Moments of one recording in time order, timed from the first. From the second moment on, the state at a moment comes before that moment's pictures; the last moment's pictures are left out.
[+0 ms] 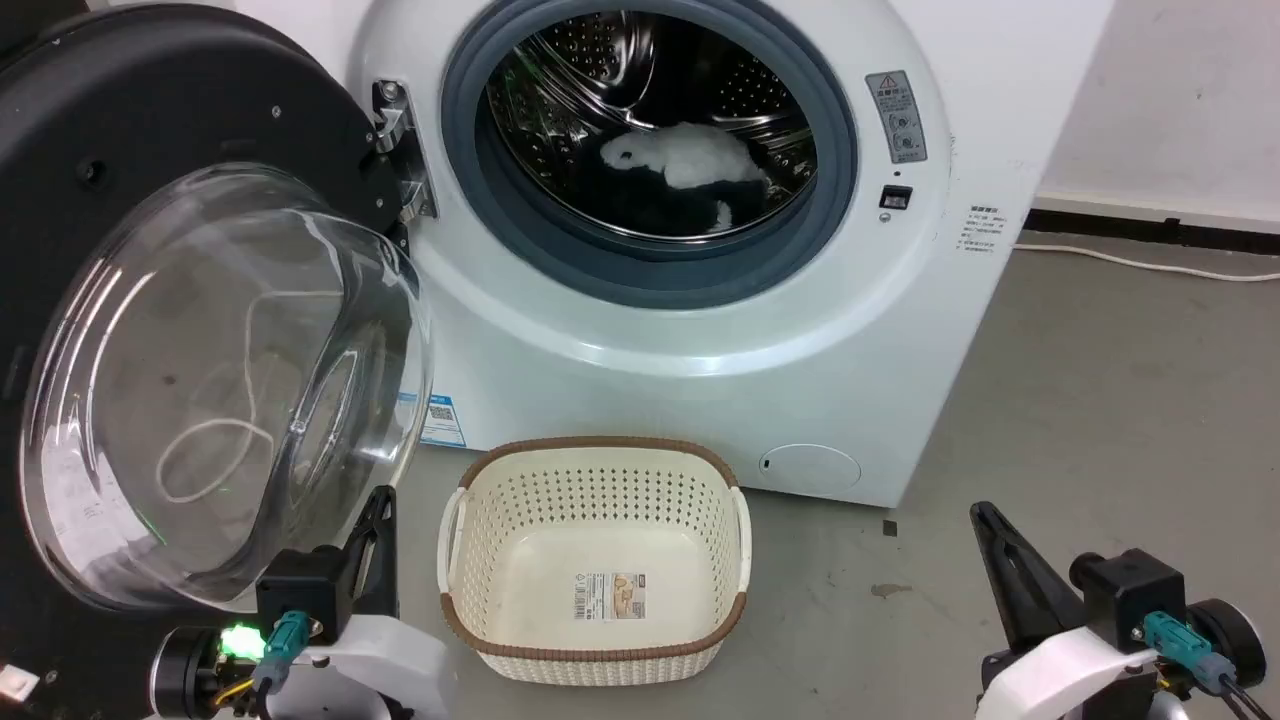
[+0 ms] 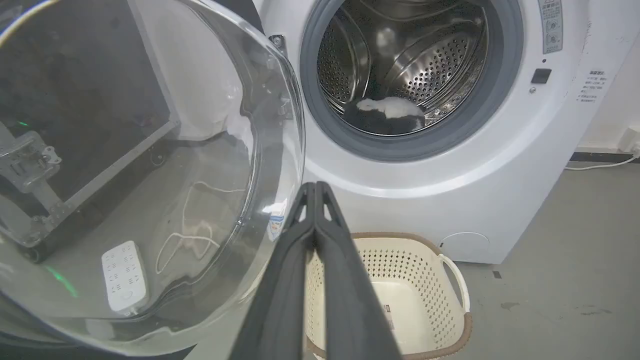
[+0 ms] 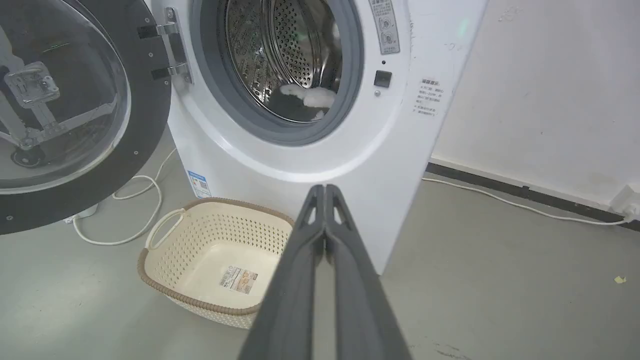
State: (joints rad) left arm -0.01 0.05 0.00 0.00 0.00 0.00 0.00; right arm 0.01 -0.05 0.00 0.00 0.01 0.13 0.00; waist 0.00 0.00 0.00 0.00
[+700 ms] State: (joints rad) left arm -0.01 0.05 0.00 0.00 0.00 0.00 0.00; right arm 0.01 -0.05 0.00 0.00 0.01 0.13 0.00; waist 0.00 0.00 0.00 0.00
